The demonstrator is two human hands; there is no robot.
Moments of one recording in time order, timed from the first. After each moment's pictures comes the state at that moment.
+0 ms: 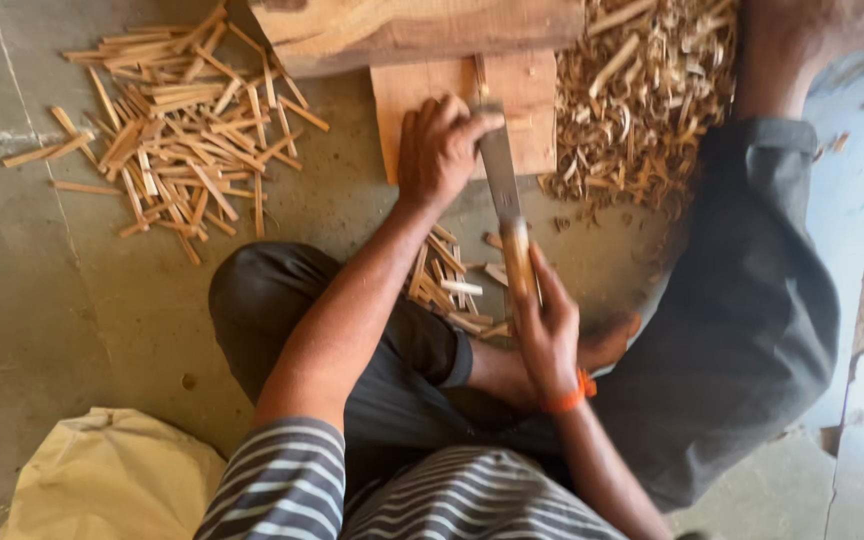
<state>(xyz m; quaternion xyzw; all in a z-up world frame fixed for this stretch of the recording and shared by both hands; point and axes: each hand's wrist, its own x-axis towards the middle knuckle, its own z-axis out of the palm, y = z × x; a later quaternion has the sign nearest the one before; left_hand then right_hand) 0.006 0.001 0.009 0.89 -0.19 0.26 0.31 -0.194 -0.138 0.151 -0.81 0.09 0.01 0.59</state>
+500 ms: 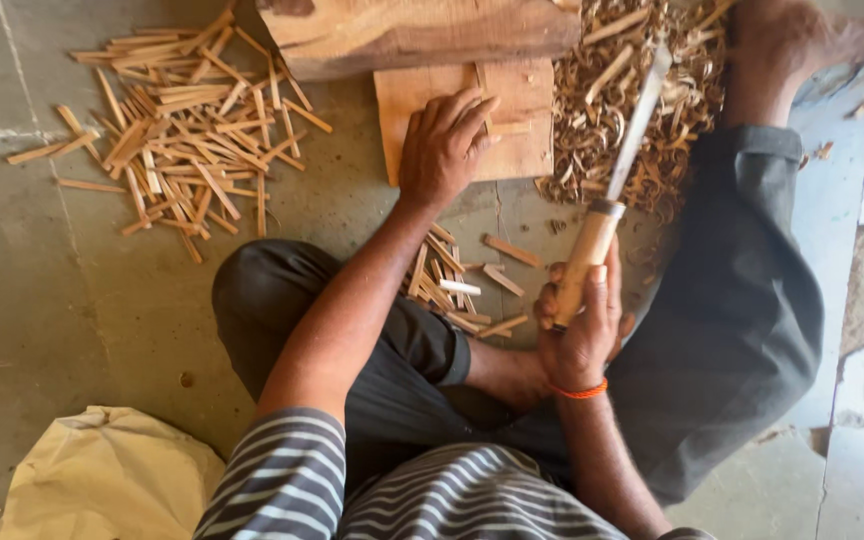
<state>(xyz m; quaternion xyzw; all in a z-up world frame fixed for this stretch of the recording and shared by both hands) -0.006 0.008 0.041 0.90 -0.19 0.18 0.34 -0.197 -0.157 0.167 -0.44 0.28 -0.07 0.85</state>
